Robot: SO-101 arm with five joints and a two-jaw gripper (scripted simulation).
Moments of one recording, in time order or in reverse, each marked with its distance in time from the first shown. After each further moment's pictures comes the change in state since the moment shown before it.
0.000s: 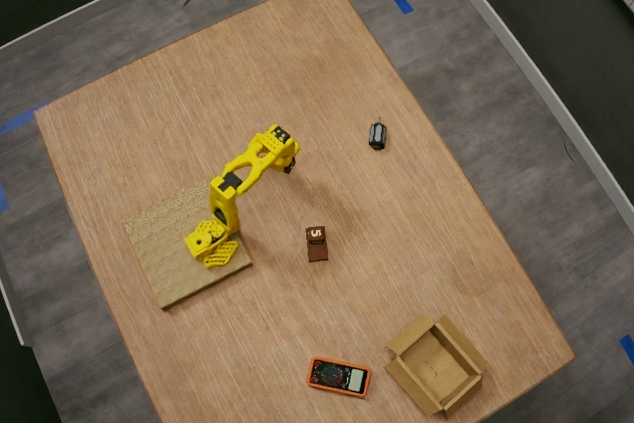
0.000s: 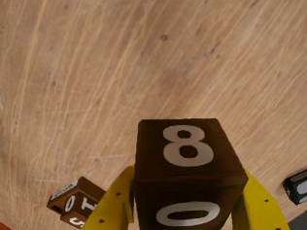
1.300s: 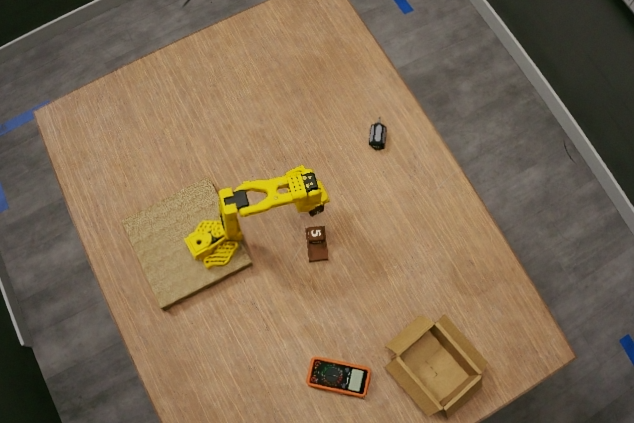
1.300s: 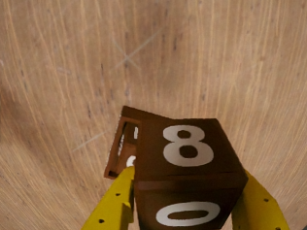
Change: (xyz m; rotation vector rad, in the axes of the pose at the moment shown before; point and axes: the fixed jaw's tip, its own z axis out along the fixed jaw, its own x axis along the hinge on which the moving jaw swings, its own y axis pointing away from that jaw) arm 0.098 0.051 -0.004 0.018 -0.001 0.553
